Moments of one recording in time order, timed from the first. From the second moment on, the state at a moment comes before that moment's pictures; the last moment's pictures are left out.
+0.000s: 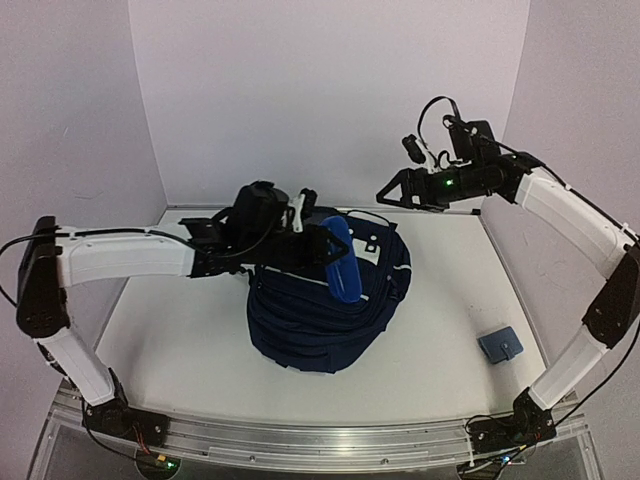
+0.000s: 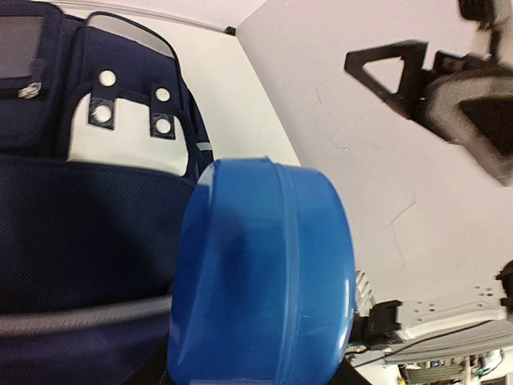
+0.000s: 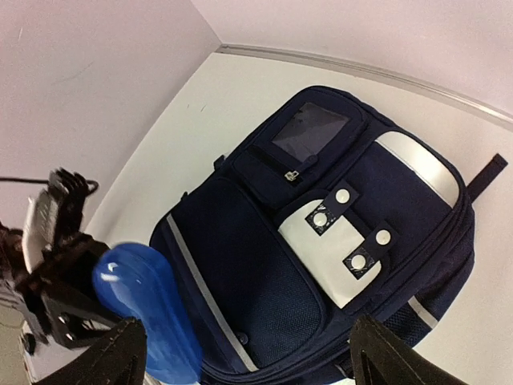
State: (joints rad) left arm -0.97 1.67 1.30 -0.05 0.15 -0.80; right arm 0.46 1.59 1.62 -0.68 -0.48 0.21
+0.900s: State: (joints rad) left arm -0.97 0.83 0.57 0.03 -0.08 -1.22; right arm 1.03 1.87 1.54 -0.67 0.13 -0.35
